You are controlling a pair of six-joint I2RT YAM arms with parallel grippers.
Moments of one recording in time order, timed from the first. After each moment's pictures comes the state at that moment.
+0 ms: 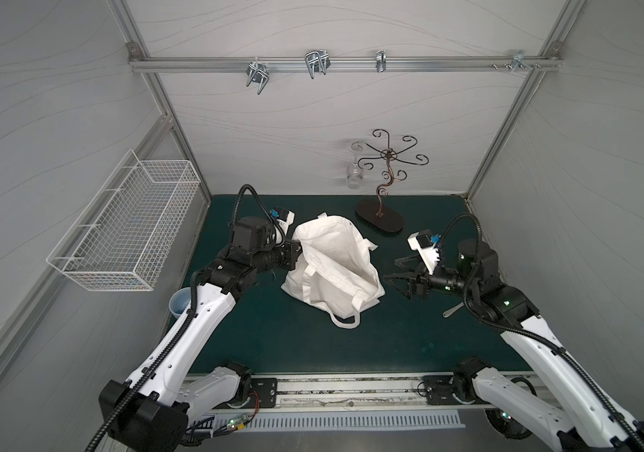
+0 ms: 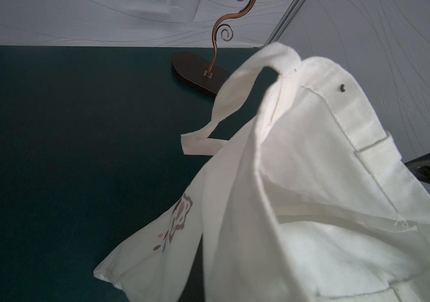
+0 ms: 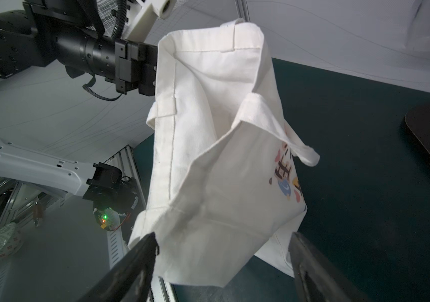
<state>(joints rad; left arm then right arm) -0.32 1.10 1.07 -0.57 0.37 -0.22 0.46 0.82 0.84 -0.45 -0.67 0.08</state>
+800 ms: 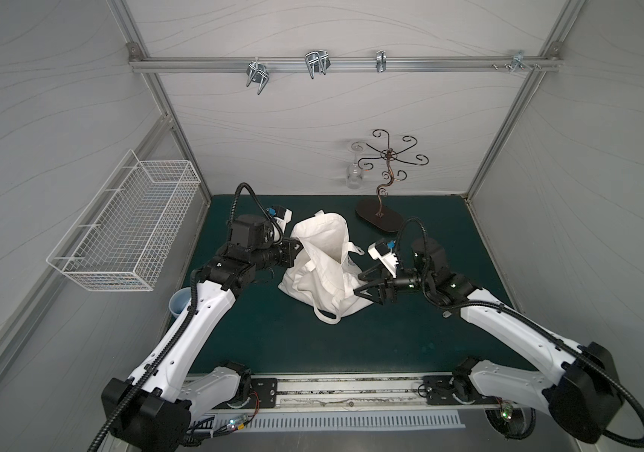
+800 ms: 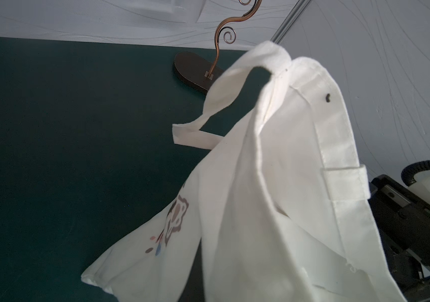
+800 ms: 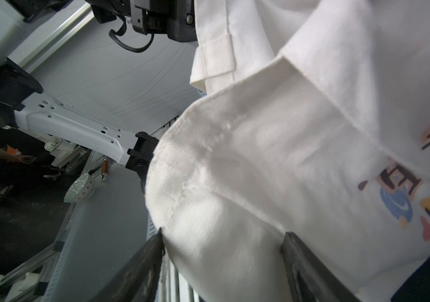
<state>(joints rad) -0.29 1.11 1.08 -0.56 0.40 -0.24 0.65 1.17 0.82 -0.11 -0.84 0.09</state>
